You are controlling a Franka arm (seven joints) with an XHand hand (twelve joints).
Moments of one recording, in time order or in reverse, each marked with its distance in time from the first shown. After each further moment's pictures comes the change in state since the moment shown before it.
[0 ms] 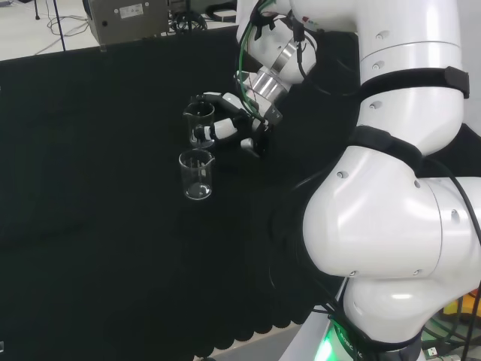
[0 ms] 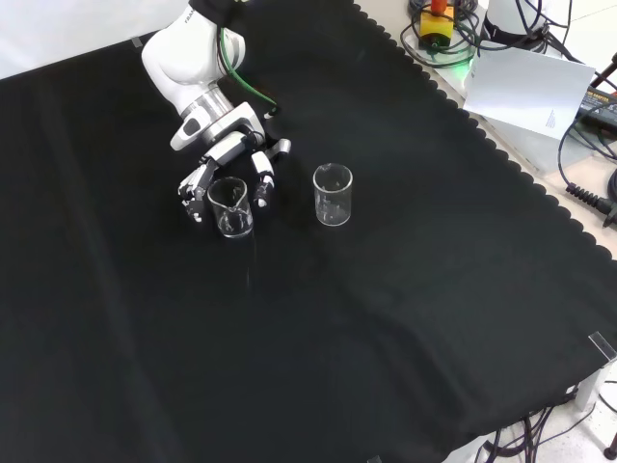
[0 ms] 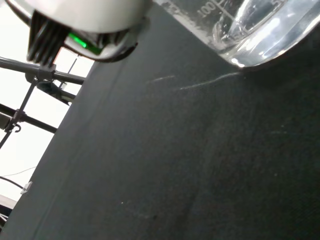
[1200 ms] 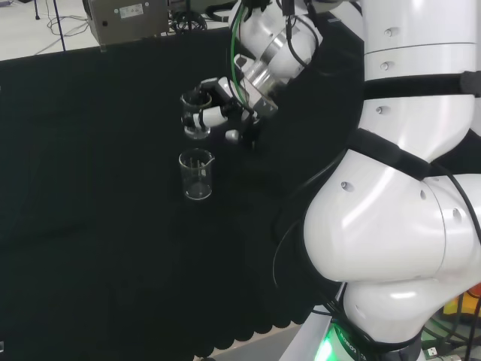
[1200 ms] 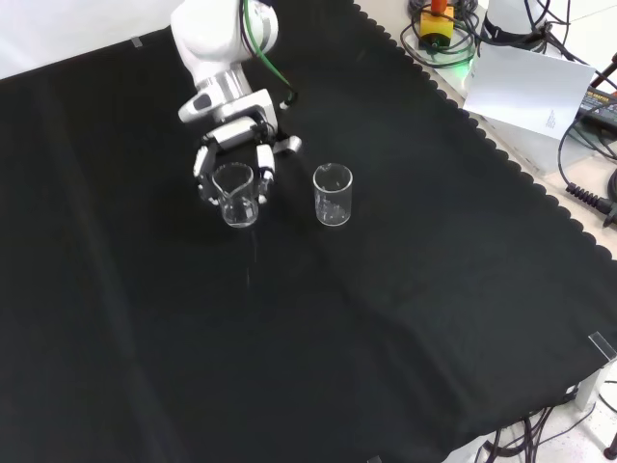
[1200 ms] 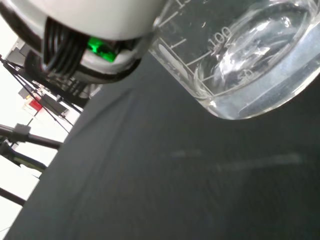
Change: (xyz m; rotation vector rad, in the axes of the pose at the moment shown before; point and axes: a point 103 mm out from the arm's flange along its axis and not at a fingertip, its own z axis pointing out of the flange) arm 0.052 0.008 -0.019 -0.228 -0.120 0.075
